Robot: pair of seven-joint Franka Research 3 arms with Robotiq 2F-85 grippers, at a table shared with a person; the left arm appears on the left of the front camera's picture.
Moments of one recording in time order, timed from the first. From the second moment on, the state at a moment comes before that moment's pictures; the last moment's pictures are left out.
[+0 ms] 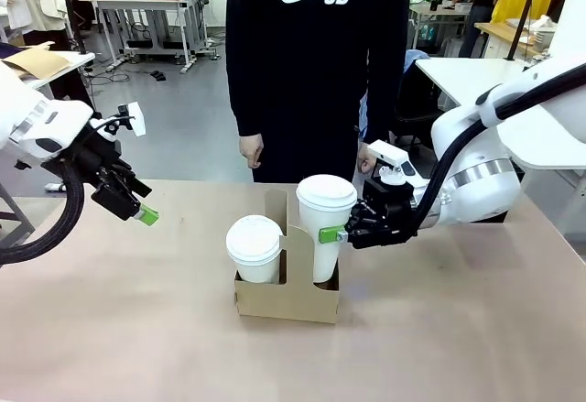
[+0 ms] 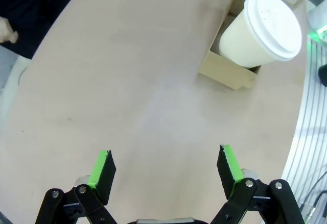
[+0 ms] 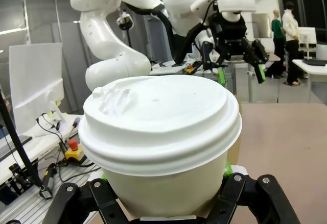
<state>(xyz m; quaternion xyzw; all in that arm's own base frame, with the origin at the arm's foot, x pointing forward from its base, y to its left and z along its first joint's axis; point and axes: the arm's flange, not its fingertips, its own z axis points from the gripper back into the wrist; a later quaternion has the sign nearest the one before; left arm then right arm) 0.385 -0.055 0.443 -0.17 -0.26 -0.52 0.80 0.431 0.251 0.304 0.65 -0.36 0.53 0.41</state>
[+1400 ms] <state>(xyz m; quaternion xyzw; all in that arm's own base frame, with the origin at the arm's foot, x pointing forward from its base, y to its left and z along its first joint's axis) 0.385 -0.055 0.443 -0.17 -0.26 -0.52 0.80 0.435 0.258 0.248 0.61 -0.34 0.61 0.37</state>
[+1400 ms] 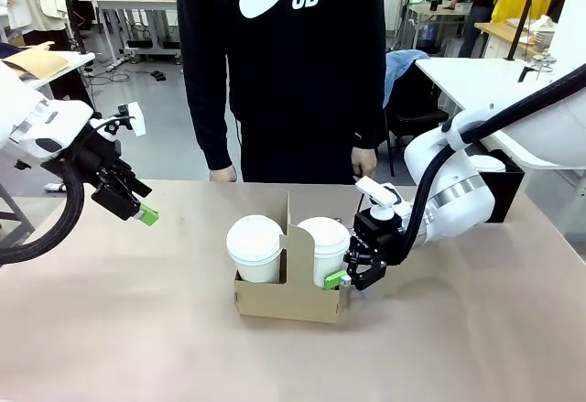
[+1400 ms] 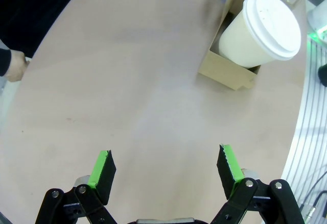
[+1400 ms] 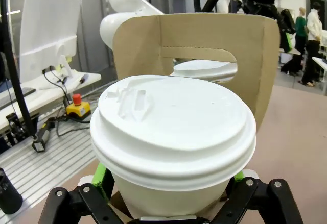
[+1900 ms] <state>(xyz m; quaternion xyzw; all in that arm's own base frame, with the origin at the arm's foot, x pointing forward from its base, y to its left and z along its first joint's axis) 0.385 -0.055 0.443 -0.17 -0.26 -0.52 0.80 0.466 0.210 0.283 0.53 -0.39 0.63 0.40</state>
